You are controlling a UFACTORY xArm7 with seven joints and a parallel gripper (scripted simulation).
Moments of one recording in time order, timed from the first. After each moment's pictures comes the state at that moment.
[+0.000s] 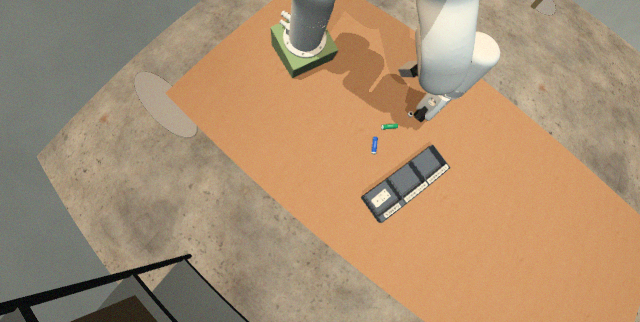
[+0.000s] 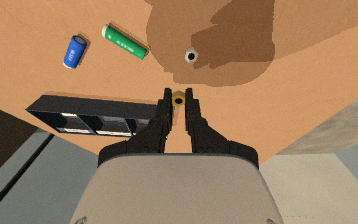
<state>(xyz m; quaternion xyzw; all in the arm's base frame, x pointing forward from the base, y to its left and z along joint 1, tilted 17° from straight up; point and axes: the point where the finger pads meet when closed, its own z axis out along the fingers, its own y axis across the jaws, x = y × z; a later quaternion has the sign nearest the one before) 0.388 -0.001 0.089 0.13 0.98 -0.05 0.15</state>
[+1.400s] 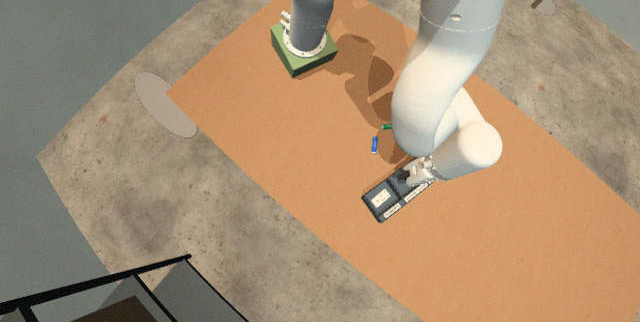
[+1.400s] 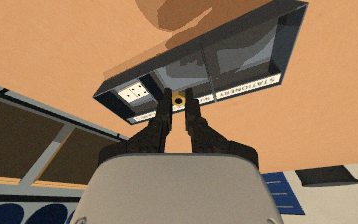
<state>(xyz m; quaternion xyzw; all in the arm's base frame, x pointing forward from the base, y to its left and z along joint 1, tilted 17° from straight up) 0.441 -0.168 0.126 0.38 0.91 -0.01 0.15</state>
